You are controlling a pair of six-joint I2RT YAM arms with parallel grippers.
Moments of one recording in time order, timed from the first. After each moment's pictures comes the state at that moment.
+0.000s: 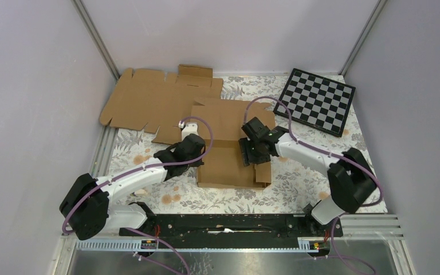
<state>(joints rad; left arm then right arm) -0.77 1.24 0.70 -0.31 -0.38 -0.65 0.72 1.59 1.04 -0.66 0.05 0.48</state>
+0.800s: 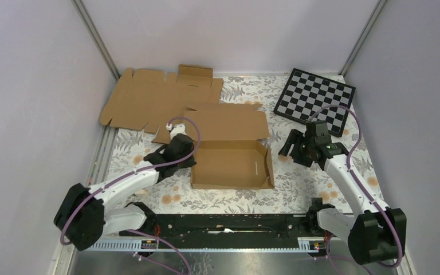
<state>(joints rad) -0.67 1.18 0.62 -0.30 -0.30 -0.69 0.18 1.08 0.74 -0.64 -0.10 0.56</state>
